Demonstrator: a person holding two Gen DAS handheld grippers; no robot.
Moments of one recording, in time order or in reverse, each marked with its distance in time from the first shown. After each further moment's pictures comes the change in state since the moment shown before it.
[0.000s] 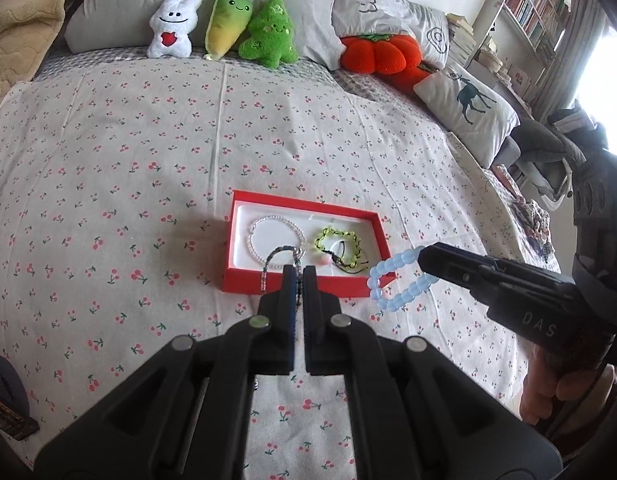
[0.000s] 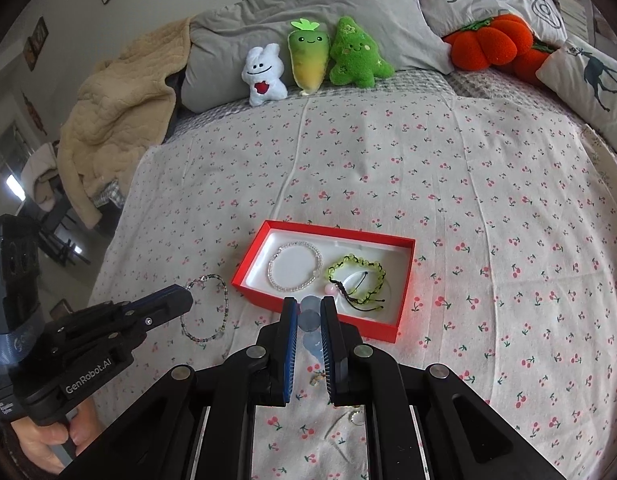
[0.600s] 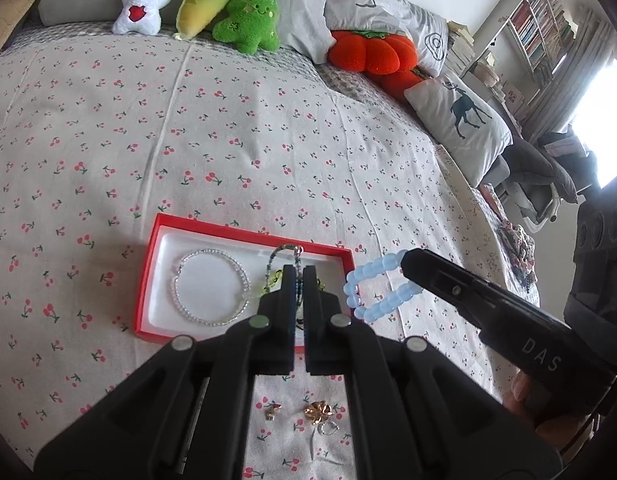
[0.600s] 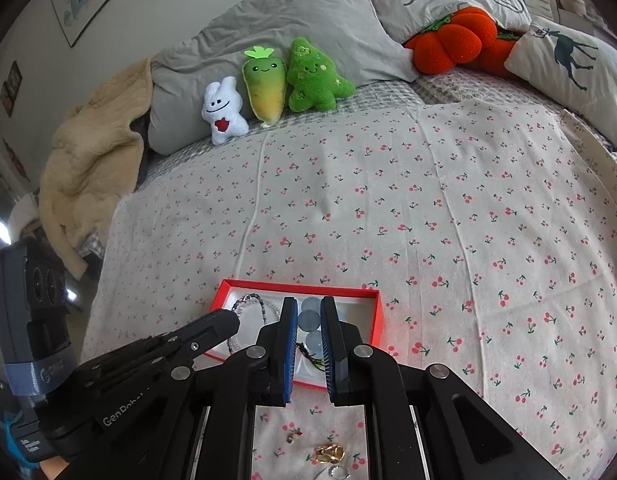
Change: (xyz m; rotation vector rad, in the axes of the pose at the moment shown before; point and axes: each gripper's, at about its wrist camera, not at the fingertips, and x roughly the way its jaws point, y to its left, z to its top) left arm 0.078 -0.015 0.030 -0.079 0.032 -0.098; right arm 0.021 -0.042 0.033 0.123 -0.080 -0.031
